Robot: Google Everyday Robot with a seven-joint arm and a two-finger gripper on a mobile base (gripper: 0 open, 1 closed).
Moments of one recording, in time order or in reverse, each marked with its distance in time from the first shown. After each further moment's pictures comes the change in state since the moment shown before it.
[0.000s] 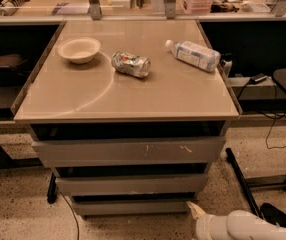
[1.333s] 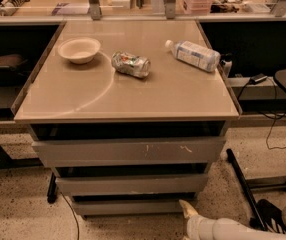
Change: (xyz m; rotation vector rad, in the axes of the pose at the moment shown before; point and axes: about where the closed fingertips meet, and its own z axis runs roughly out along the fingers) arm 0.035 -0.024 0.079 0.129 0.009 -0.138
